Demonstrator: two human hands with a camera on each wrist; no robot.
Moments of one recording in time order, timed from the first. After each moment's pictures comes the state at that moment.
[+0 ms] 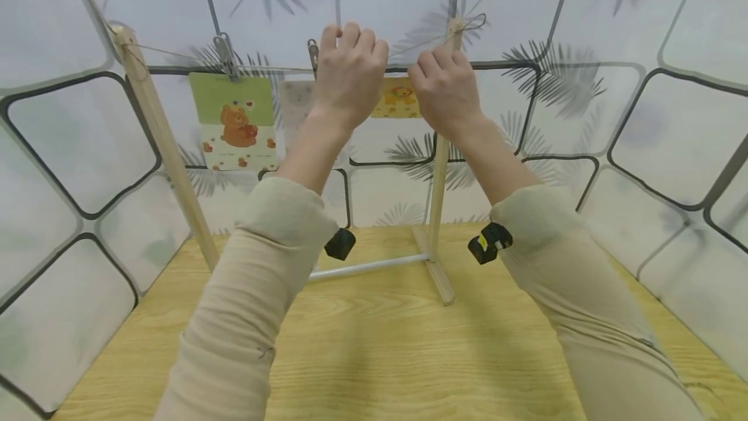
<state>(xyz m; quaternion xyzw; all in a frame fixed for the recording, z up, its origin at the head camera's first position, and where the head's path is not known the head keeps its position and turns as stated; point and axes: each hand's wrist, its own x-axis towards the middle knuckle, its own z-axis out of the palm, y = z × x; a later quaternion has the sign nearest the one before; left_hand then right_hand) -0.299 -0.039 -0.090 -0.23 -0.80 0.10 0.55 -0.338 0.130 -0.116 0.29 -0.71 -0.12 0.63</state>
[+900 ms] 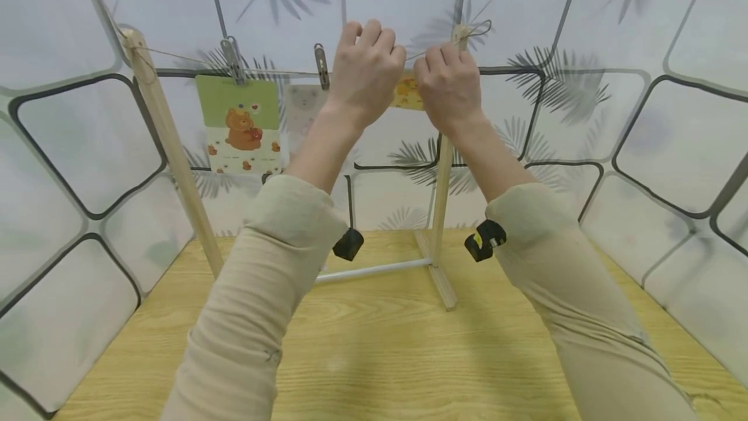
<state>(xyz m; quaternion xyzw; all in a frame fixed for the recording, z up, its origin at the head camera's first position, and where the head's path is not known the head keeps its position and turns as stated) -0.294 -0.029 -0.081 -0.25 -0.79 0.12 0.55 -0.347 0.122 -0.110 0.23 -0.69 -0.13 0.67</state>
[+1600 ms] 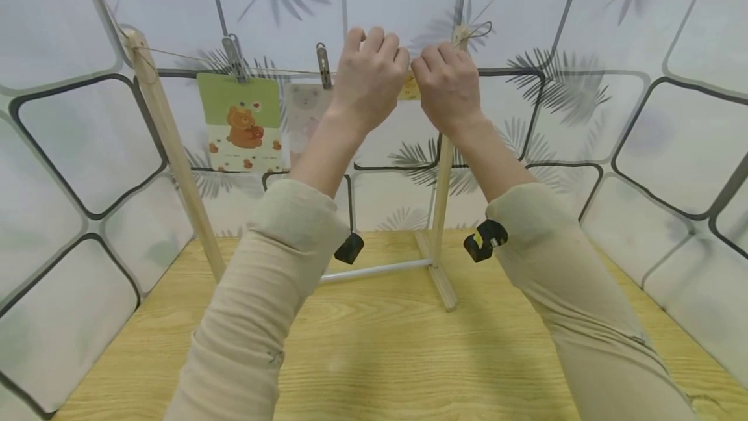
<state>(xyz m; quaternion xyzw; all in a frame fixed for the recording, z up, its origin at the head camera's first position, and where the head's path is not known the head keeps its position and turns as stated) -0.296 -0.028 -0.086 -0.24 -0.77 0.15 0.57 -0.343 0.122 -0.107 0.28 -0.69 -0.10 0.66</state>
